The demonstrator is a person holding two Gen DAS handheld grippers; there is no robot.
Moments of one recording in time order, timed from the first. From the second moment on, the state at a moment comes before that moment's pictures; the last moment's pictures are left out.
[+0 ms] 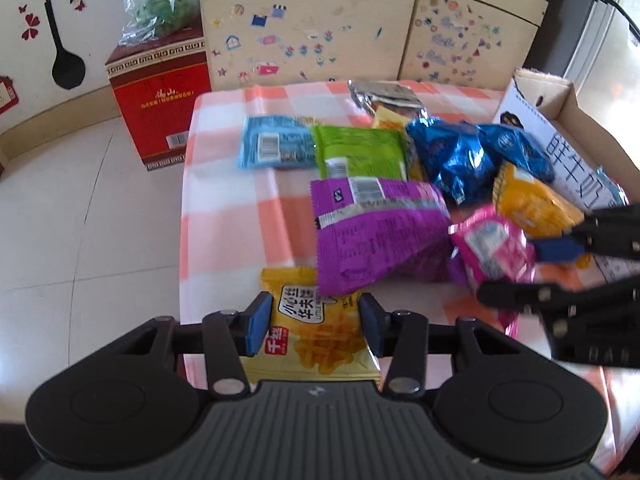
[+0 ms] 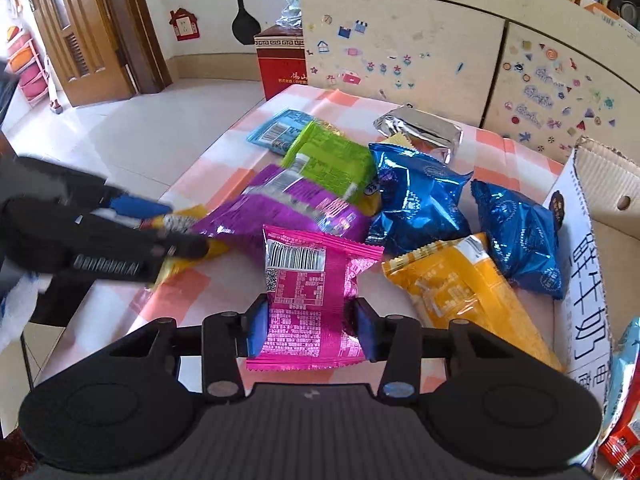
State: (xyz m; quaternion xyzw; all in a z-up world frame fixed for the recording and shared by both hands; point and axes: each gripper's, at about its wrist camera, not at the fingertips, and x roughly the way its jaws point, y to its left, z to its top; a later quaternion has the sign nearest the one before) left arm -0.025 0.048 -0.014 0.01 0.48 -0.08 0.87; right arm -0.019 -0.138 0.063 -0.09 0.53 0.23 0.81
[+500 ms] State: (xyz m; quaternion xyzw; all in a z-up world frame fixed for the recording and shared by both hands) left arm -0.032 0.033 -0.041 0.06 0.50 -0.09 0.86; right arm -0.021 -0.137 0.066 -0.10 0.52 0.22 0.82
